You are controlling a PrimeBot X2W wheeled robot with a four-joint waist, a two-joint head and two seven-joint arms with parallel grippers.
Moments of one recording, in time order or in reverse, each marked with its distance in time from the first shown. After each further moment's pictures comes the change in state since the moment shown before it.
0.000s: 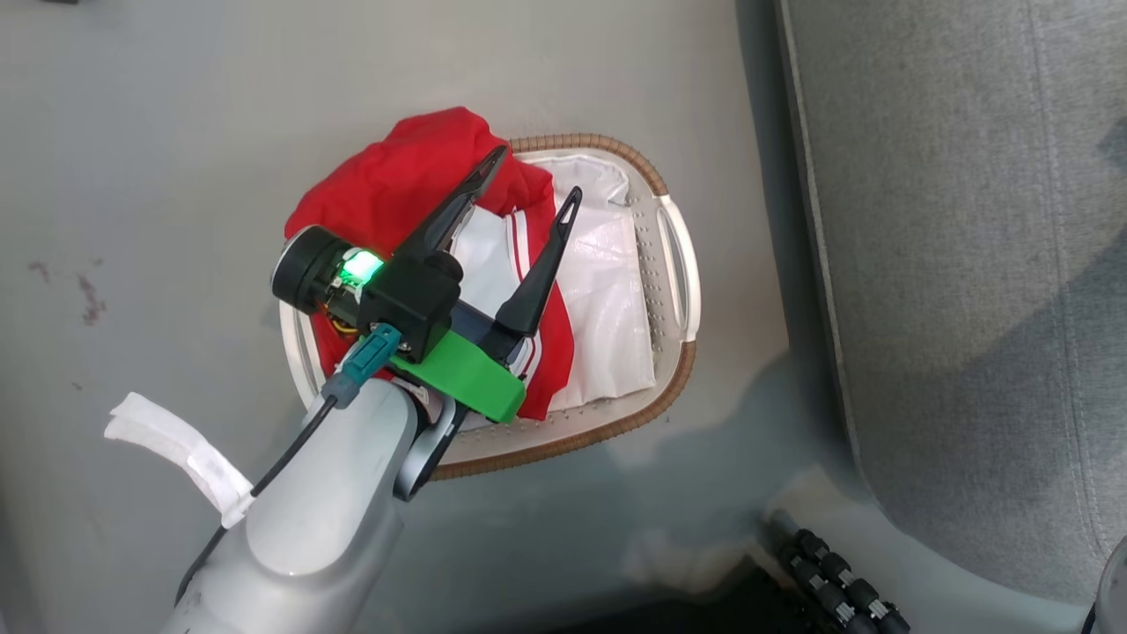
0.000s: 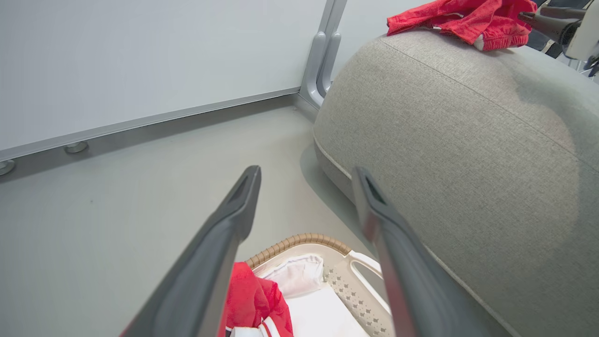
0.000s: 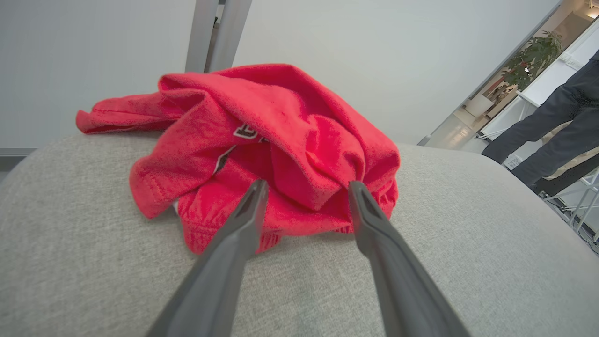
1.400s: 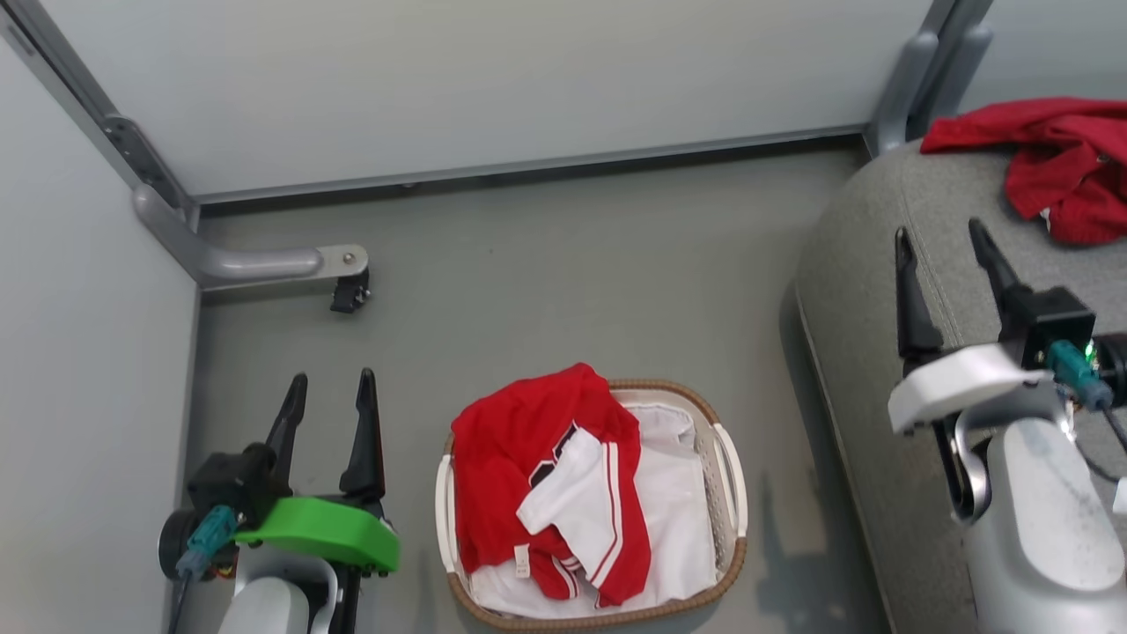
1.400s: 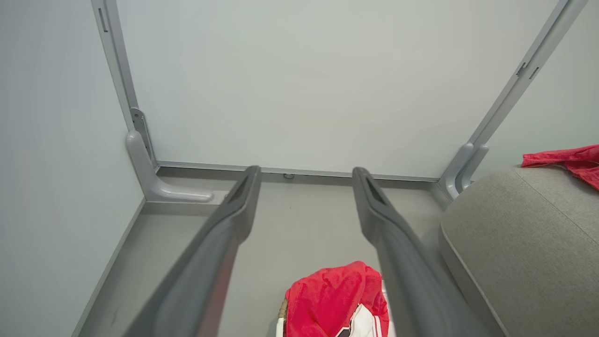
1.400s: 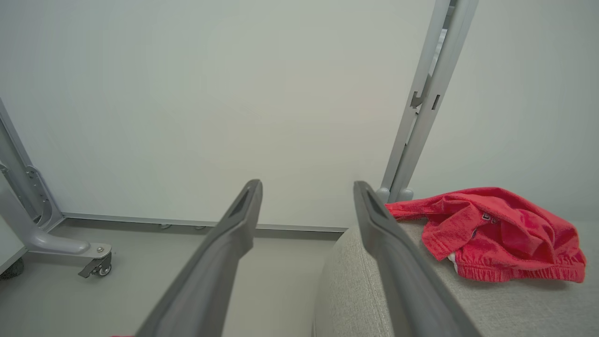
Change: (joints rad) left arm 0.442 -0.113 0.488 0.063 -0.011 0.000 0.000; right arm 0.472 0.157 0.486 -0.152 0.241 0.000 -0.001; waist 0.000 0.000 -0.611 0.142
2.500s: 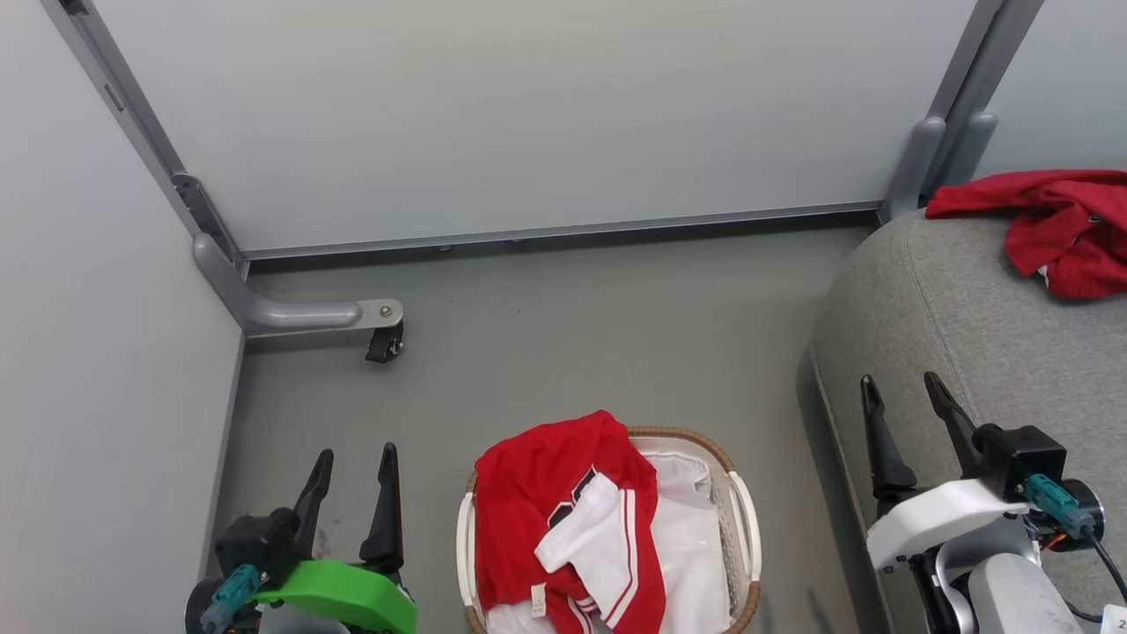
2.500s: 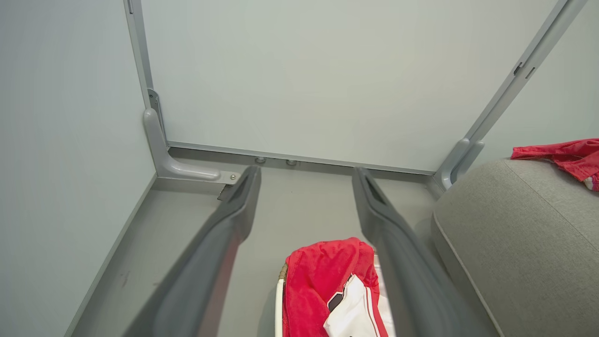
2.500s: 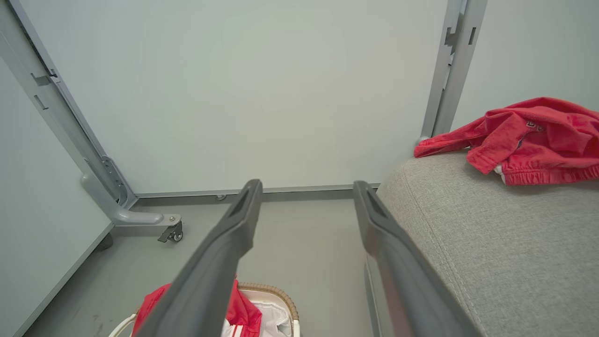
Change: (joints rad) left arm 0.108 -0.002 -0.039 0.030 -0.042 0.000 0.000; right arm 0.261 0.004 0.094 -0.038 0.193 0.000 -0.001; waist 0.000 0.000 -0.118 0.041
